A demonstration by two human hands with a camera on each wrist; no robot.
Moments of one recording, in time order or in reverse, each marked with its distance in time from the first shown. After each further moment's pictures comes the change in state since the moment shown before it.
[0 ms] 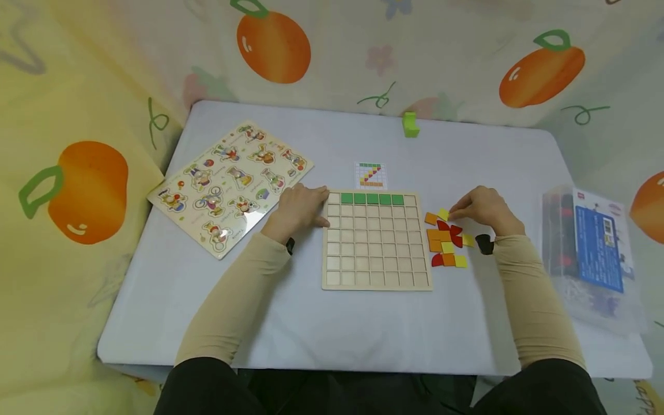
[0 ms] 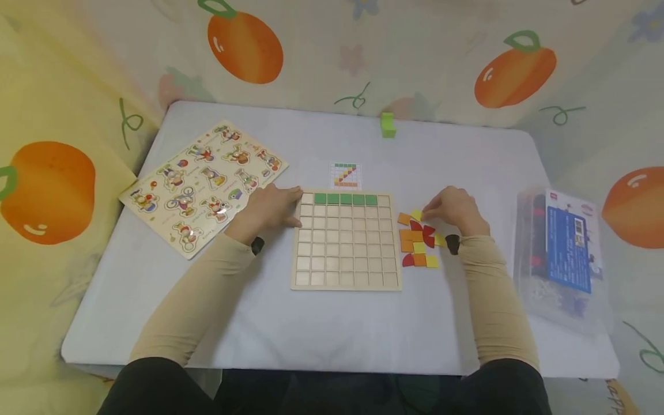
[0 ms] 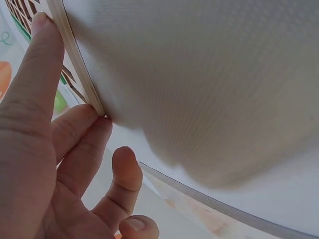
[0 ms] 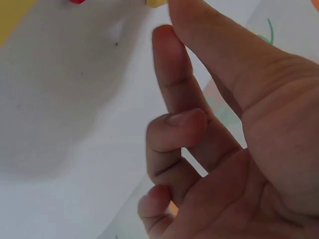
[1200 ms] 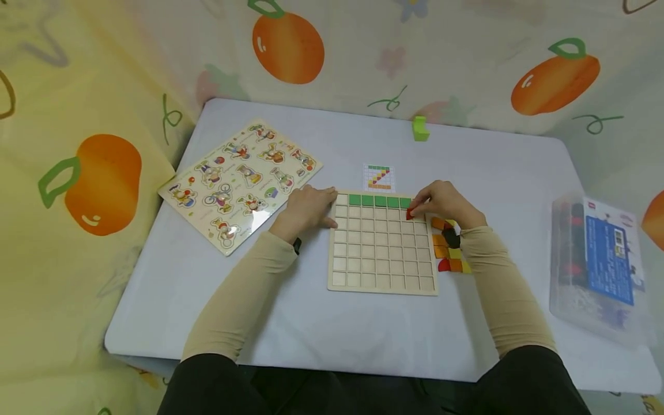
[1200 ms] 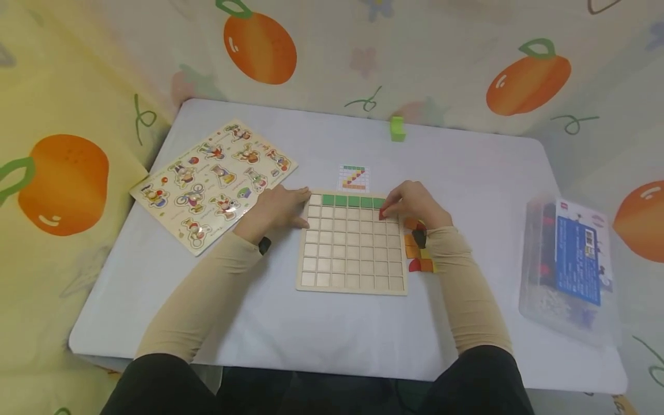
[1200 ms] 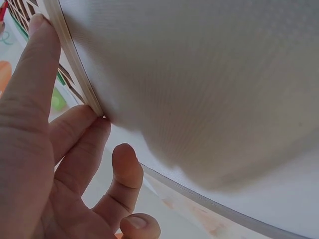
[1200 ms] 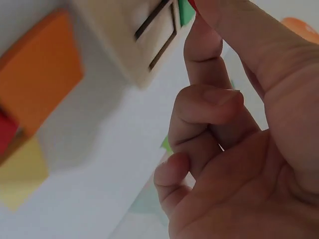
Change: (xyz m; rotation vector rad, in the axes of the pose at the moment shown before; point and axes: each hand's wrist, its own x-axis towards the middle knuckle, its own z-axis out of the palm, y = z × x) left_hand 0.002 -0.002 0.001 -0.028 -0.024 -0.012; right_hand 0.038 -0.076 0.023 0.033 0.005 -0.308
